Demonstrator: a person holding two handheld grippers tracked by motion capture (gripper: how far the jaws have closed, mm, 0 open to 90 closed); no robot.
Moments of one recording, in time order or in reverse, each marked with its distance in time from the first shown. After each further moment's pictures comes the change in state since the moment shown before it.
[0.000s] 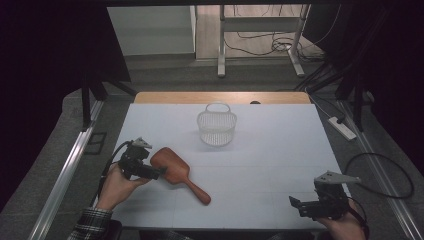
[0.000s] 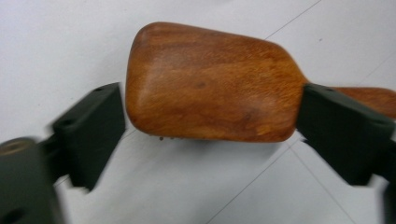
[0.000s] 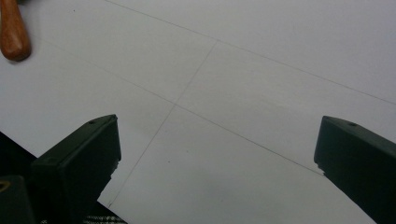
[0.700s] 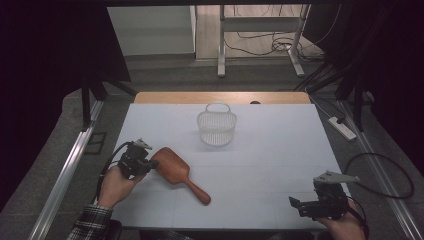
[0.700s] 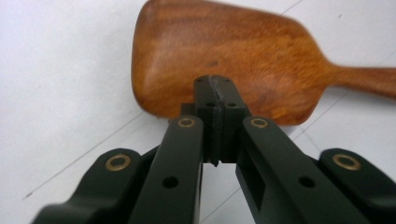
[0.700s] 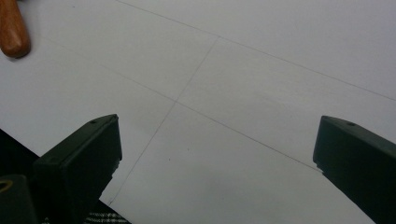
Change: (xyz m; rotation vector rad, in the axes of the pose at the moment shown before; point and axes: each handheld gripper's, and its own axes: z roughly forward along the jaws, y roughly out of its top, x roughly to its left) left arm 0.005 -0.004 0.006 0.073 0.011 0.003; right arm 0.000 0.000 0.001 0.014 0.002 0.002
